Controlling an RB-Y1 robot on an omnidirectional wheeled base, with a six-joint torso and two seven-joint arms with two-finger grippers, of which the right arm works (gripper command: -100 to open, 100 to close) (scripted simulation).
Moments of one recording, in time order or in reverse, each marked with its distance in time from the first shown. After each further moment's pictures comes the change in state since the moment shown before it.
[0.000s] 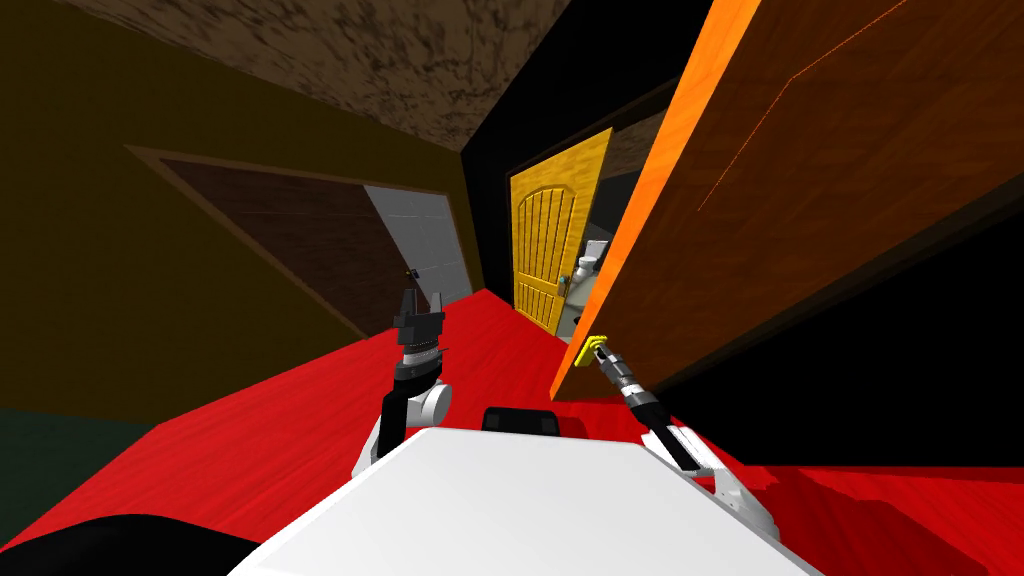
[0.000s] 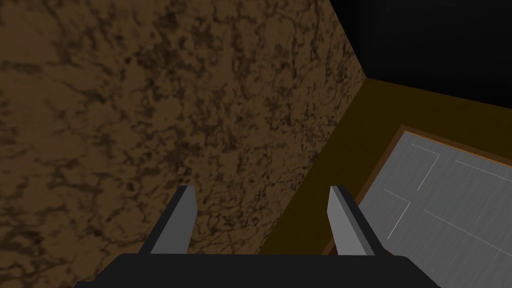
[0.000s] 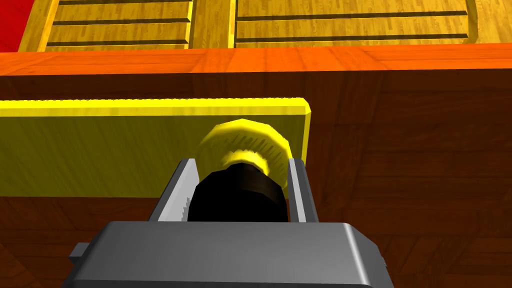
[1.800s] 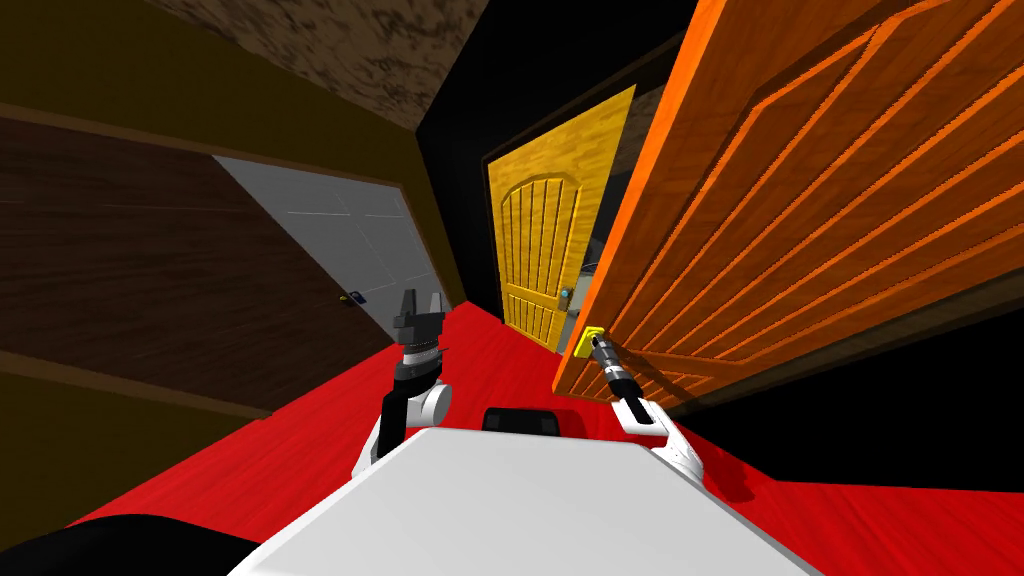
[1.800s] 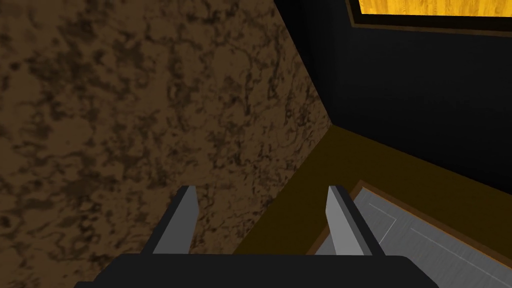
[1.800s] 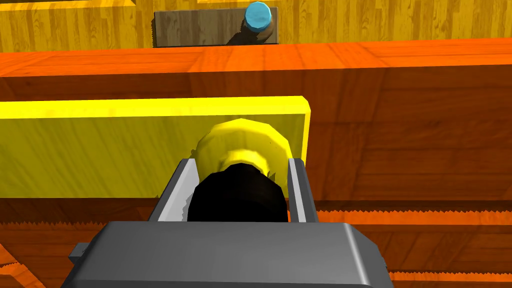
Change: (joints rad) arm -0.154 0.147 -0.057 0.034 -0.054 0.220 0.174
